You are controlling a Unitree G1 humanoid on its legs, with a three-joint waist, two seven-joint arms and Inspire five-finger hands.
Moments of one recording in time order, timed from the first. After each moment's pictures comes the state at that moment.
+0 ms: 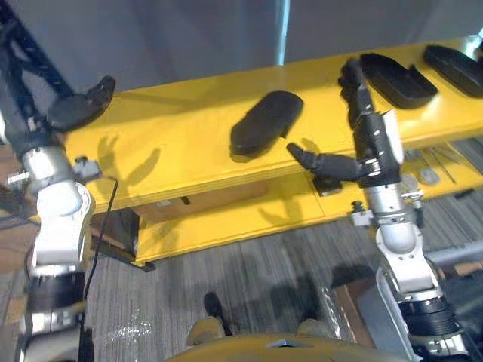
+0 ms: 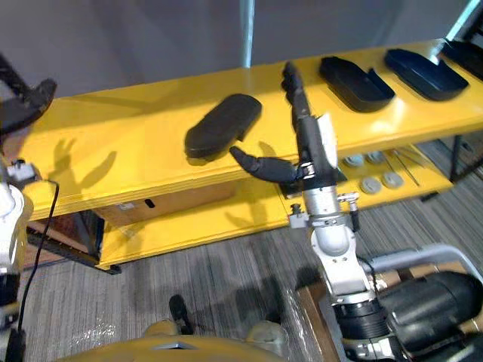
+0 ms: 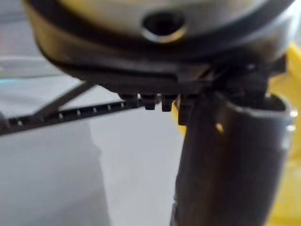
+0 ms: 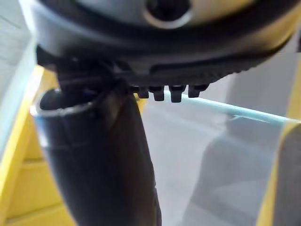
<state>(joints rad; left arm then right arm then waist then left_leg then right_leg) -0.10 0.53 0.31 -0.21 -0.16 -0.06 0.50 -0.10 -0.47 0.04 -0.20 0.04 -0.38 -0.11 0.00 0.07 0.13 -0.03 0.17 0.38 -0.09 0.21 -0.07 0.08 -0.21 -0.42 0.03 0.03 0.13</state>
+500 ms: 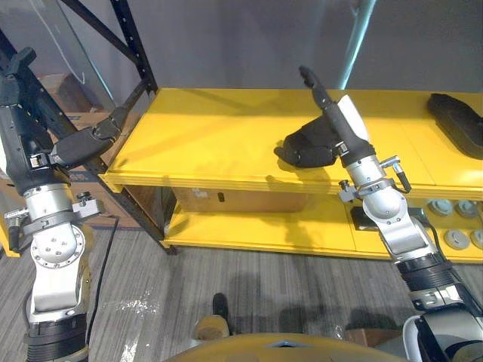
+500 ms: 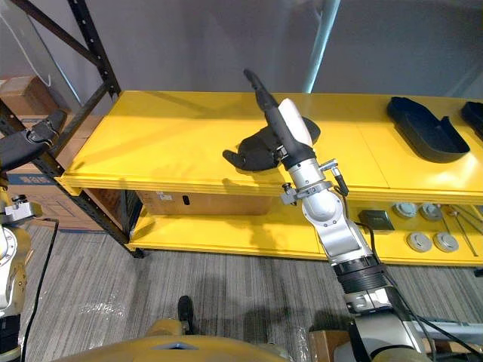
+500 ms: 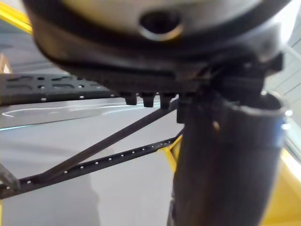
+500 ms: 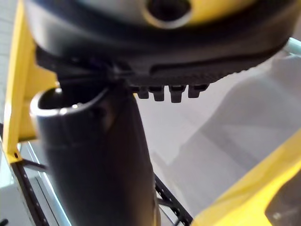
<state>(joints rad) 0.06 0.47 0.34 -0.32 -0.19 -0.17 0.33 -0.34 -0.58 0.19 0.09 -0.16 -0.32 -0.04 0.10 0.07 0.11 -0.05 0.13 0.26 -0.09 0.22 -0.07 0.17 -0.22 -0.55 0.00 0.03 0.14</state>
